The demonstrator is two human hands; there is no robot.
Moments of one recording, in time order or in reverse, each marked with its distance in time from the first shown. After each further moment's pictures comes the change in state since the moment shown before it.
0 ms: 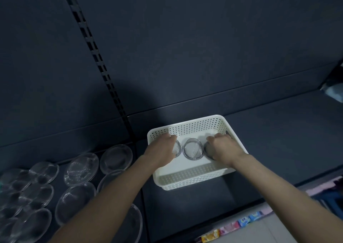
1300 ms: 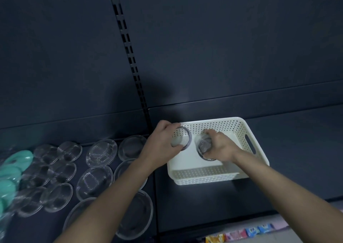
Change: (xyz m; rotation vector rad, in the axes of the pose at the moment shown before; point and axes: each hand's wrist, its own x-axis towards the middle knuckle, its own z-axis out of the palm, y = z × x) left_hand -0.061 -0.009 -0.027 -0.400 0.457 -0.046; right_hand 0.024 -0.040 -0.001 0.505 -0.030 -0.137
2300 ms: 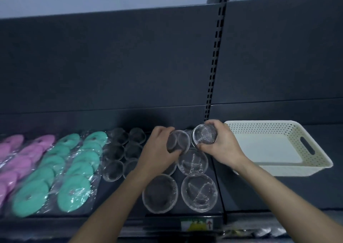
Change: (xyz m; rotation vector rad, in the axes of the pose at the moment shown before) left_hand -0.143 -0.089 -0.137 0.023 0.220 -0.087; right_hand -0.084 -0.202 0.082 0.266 0.341 -0.313
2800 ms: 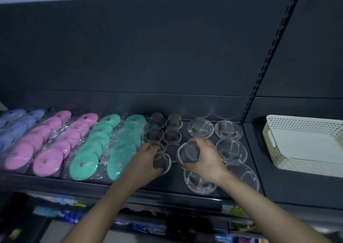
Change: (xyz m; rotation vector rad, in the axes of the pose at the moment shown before) left_hand -0.106 -0.122 -0.084 0.196 -0.216 -0.242; right_hand -0.061 -0.077 0.142 0.012 -0.288 -0.052
